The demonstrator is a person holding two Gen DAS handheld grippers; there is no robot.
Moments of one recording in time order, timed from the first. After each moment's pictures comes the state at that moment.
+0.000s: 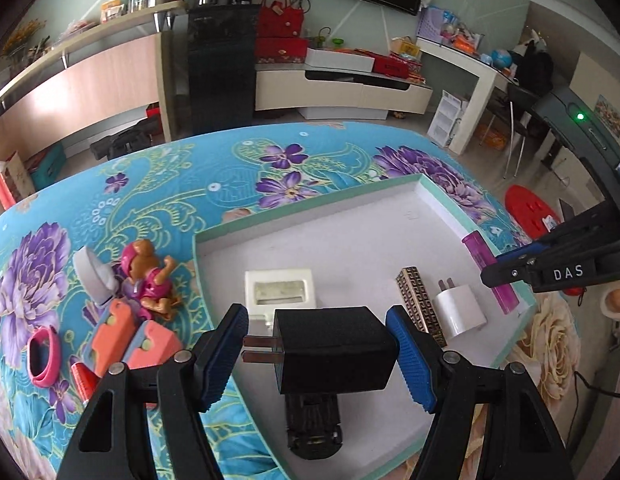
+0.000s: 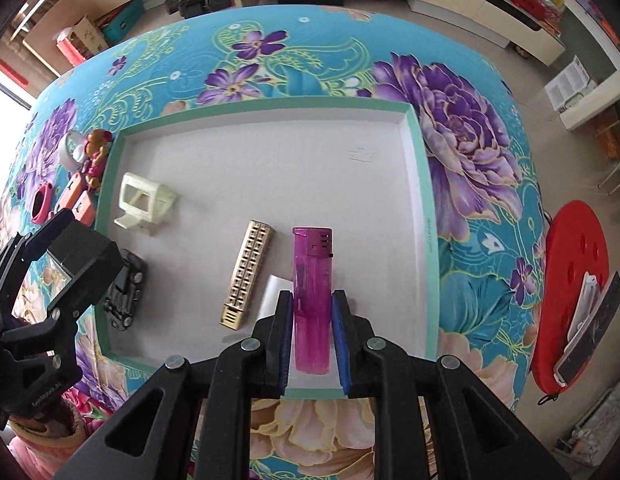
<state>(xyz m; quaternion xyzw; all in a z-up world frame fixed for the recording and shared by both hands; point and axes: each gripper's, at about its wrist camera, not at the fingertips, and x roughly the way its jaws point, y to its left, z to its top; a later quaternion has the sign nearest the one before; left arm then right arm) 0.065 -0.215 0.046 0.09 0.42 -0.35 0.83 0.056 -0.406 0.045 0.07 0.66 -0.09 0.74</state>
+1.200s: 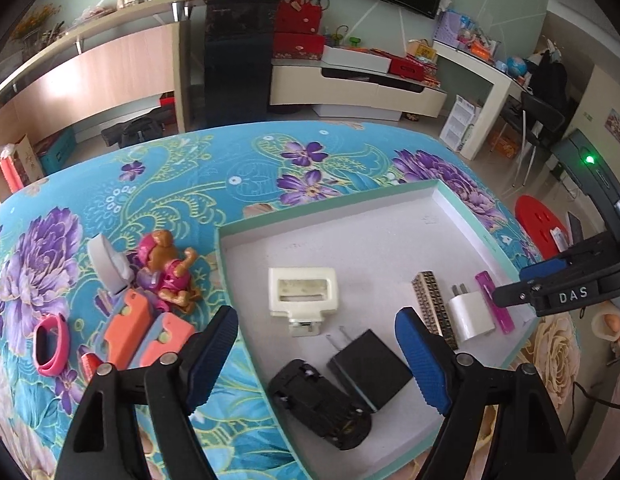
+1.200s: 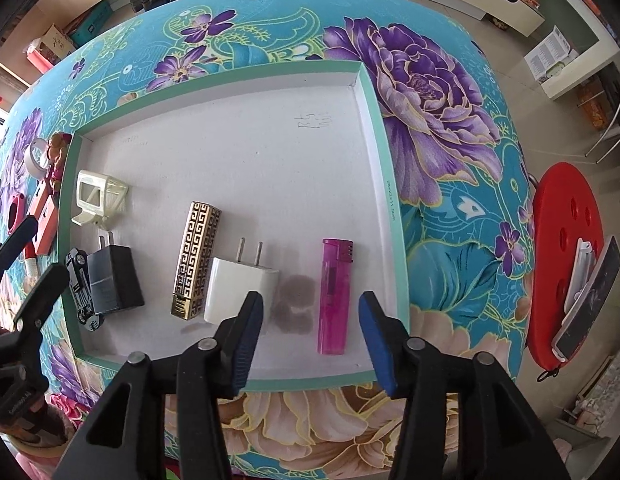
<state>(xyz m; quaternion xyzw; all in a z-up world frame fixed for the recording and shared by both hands) 0.084 -0.188 0.048 0.06 0.44 -0.32 0.84 0.047 -0.432 0.034 0.09 0.68 -0.13 0.72</state>
